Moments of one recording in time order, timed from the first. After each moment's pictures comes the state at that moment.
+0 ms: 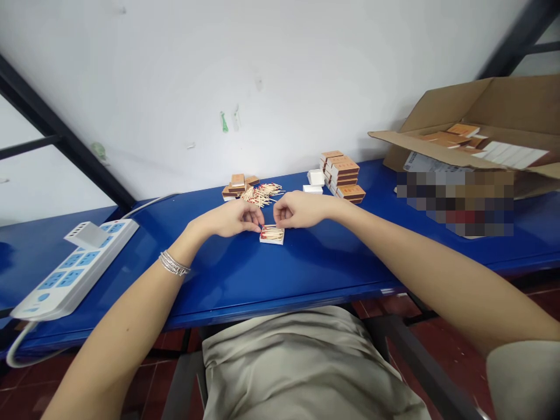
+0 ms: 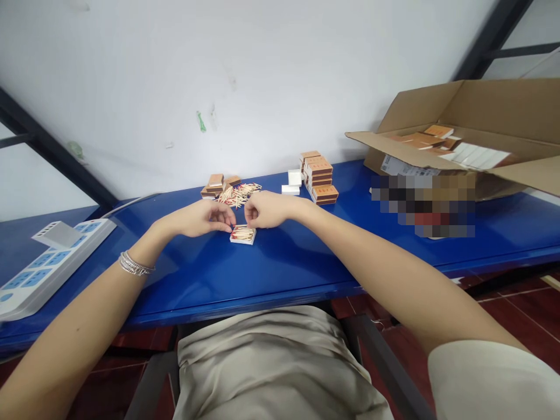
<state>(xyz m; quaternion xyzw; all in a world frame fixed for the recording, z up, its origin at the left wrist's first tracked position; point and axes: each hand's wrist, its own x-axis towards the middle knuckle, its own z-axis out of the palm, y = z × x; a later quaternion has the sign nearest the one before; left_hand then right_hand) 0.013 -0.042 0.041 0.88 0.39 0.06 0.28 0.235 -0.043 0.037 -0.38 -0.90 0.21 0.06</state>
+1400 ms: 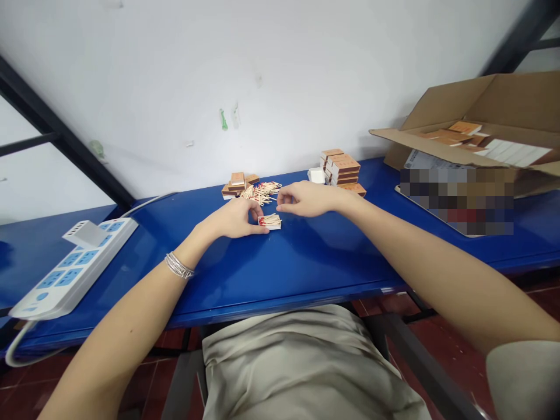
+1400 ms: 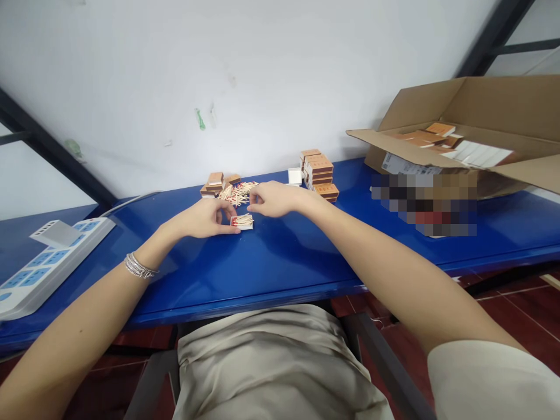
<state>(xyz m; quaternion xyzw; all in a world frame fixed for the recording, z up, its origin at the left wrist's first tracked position) 0.024 -0.047 0.035 0.87 0.46 0.08 0.15 0.249 -0.031 0.038 -0.42 -0.89 0.13 0.08</state>
